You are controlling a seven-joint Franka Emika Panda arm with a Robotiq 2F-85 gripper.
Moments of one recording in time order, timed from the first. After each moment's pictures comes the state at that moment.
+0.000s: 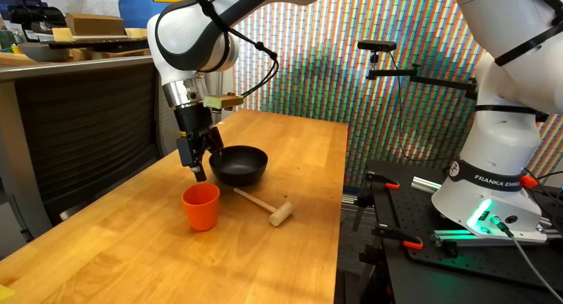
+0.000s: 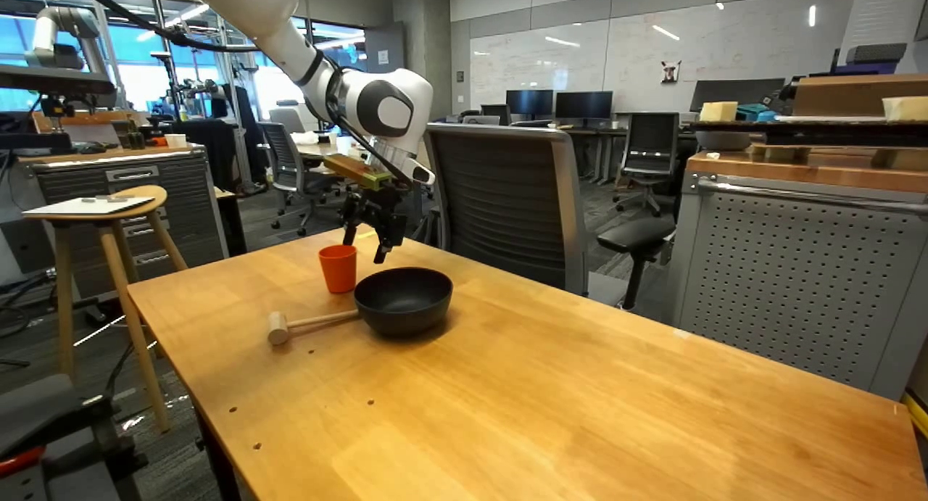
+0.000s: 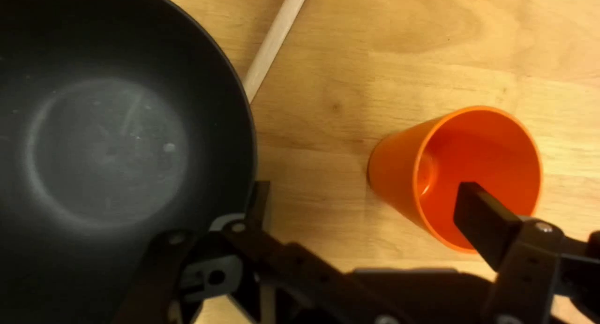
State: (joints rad) arm 0.10 0.74 0.08 -1.47 0.15 1.91 -0.02
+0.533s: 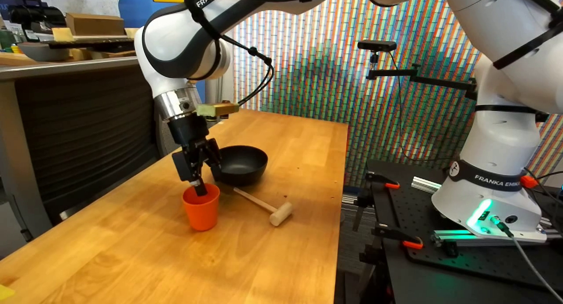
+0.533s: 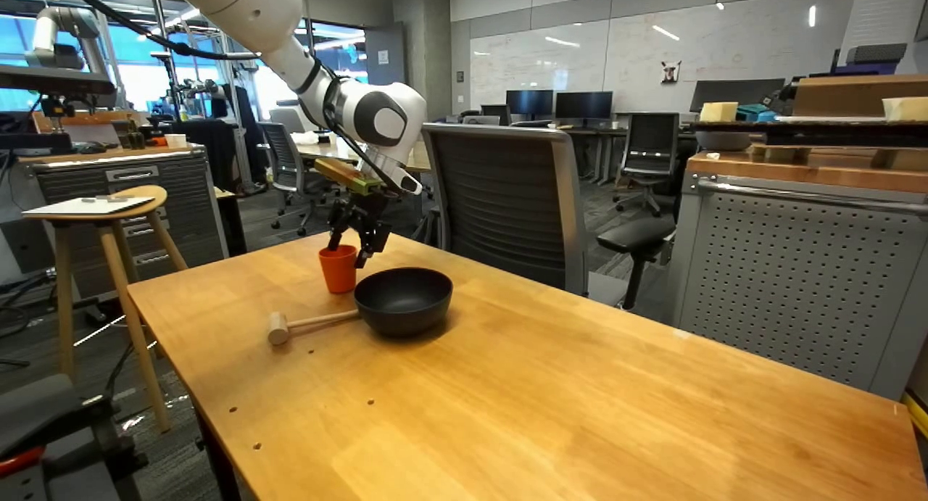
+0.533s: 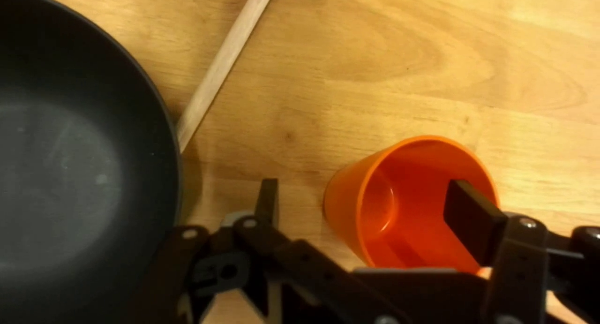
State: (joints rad) arm 0.11 0.81 0.12 -1.40 0.16 1.83 0.01
